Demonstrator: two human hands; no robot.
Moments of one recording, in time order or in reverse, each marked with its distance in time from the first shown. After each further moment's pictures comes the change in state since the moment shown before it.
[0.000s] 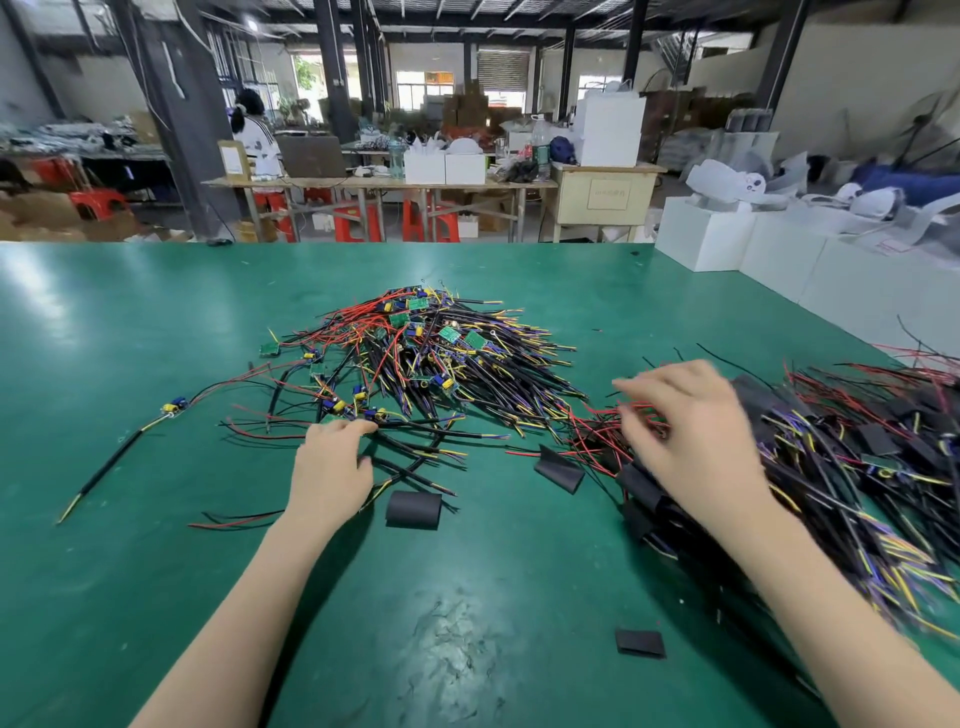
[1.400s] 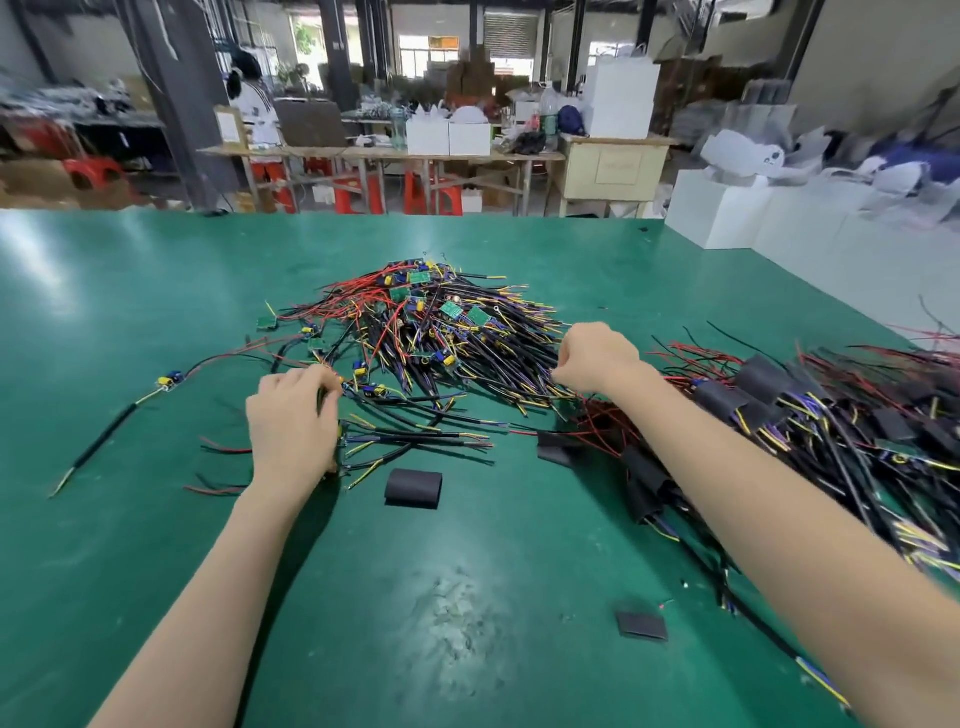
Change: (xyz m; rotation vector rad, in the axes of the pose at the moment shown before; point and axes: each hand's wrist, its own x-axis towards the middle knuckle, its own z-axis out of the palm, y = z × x) left_hand 0.009 -0.013 -0.016 0.054 0.338 -0.003; right_hand 0.088 -0.010 0.089 -0.160 -0.765 0.364
